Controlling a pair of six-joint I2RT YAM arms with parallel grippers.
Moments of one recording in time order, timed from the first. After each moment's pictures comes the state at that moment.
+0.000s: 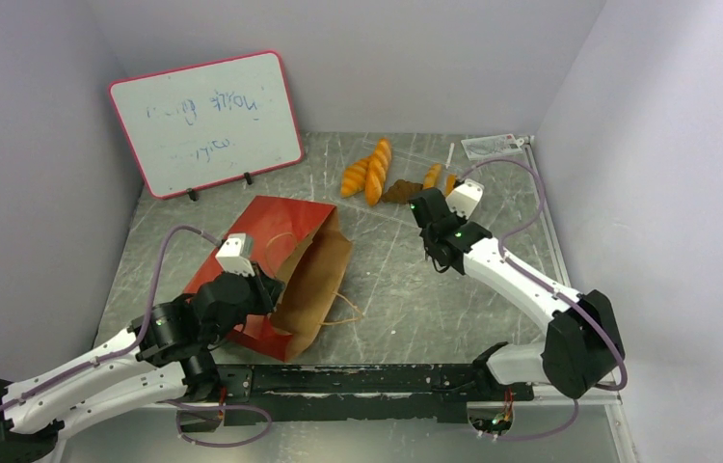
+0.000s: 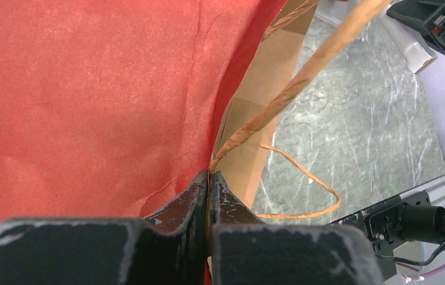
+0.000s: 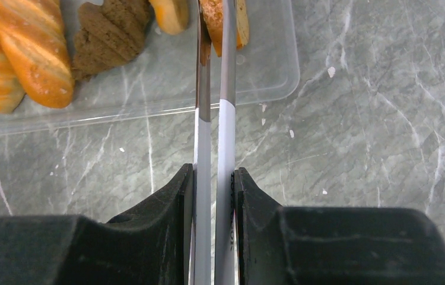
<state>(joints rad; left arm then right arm) -1.05 0.55 0.58 -0.54 -0.51 -0.82 0.57 1.31 0.92 -0.47 0.70 0.82</state>
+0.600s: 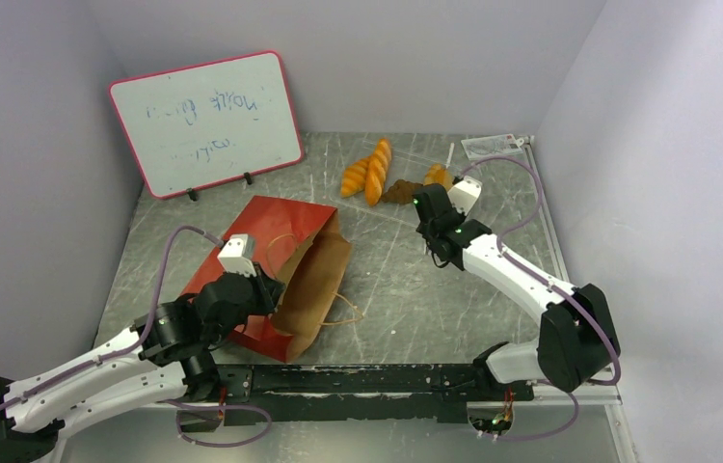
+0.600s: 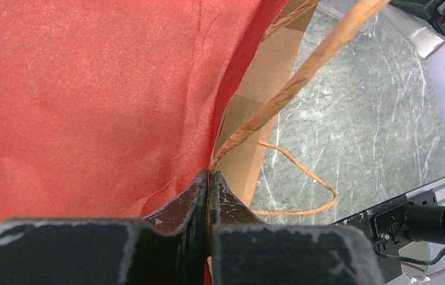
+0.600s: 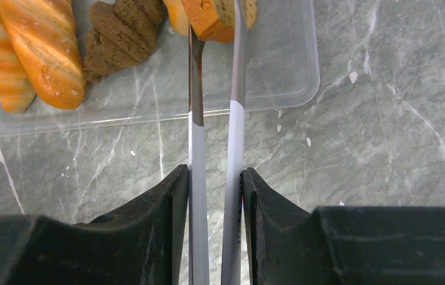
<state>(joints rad) -1.05 0.56 0.57 -0.54 -0.51 -0.83 0.52 1.35 0.91 -0.39 0.62 0.78</state>
